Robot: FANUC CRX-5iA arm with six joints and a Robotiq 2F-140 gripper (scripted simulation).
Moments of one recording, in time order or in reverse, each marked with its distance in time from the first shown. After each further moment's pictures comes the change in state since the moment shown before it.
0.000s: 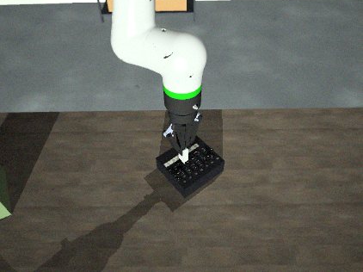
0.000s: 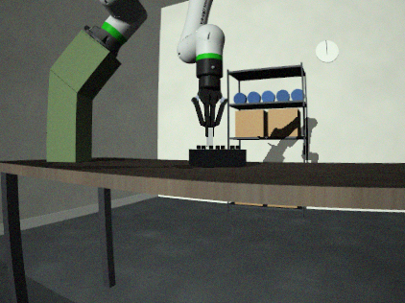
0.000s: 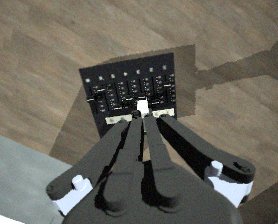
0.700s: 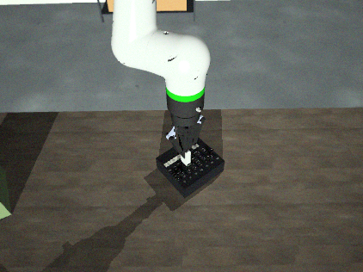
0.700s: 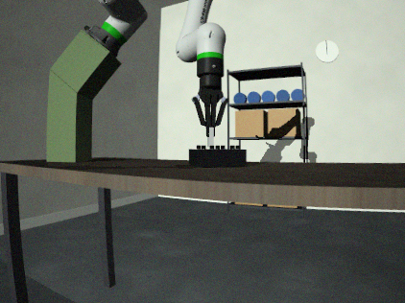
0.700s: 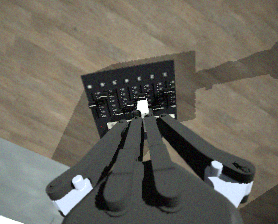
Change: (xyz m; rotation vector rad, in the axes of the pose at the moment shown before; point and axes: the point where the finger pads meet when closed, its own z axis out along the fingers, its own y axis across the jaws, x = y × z) arm 0.011 0.000 0.000 0.000 0.000 0.000
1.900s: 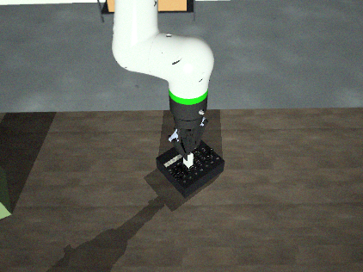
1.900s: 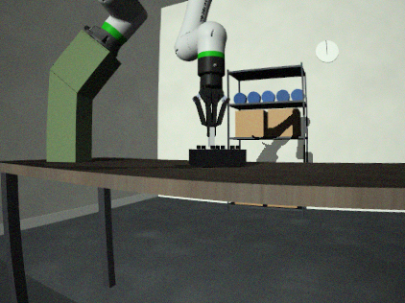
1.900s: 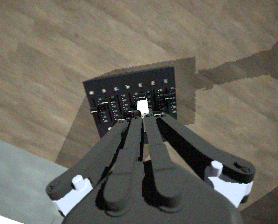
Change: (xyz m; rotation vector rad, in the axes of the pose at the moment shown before) arm 0.011 0.000 0.000 0.000 -0.001 0.000
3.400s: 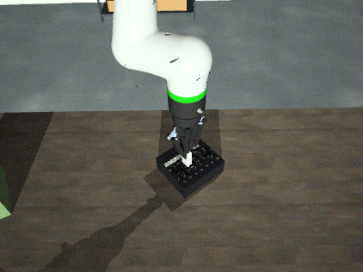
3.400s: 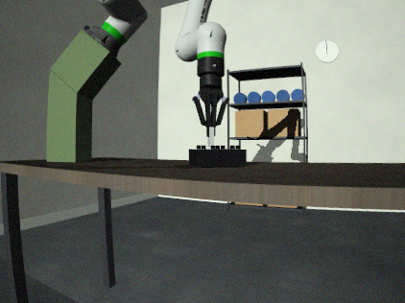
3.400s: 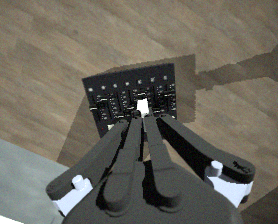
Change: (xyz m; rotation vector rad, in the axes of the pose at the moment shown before) arm -0.006 0.000 0.000 0.000 0.000 0.000
